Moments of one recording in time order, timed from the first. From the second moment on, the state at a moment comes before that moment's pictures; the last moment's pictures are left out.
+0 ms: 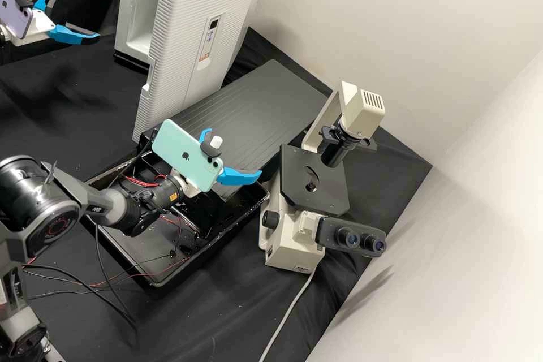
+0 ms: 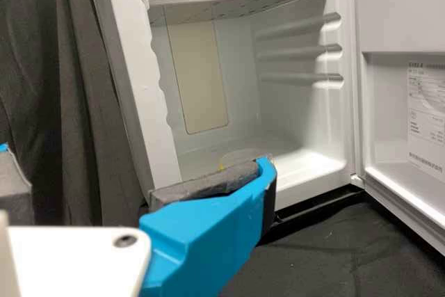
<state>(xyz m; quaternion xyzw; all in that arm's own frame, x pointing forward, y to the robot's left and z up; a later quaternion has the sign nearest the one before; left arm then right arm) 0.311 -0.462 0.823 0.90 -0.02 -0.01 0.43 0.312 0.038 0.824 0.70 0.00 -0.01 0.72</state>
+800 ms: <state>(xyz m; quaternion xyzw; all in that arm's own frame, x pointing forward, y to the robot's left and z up) 0.311 -0.462 0.823 0.90 -0.02 -0.01 0.43 0.312 0.039 0.824 0.70 0.00 -0.01 0.72</state>
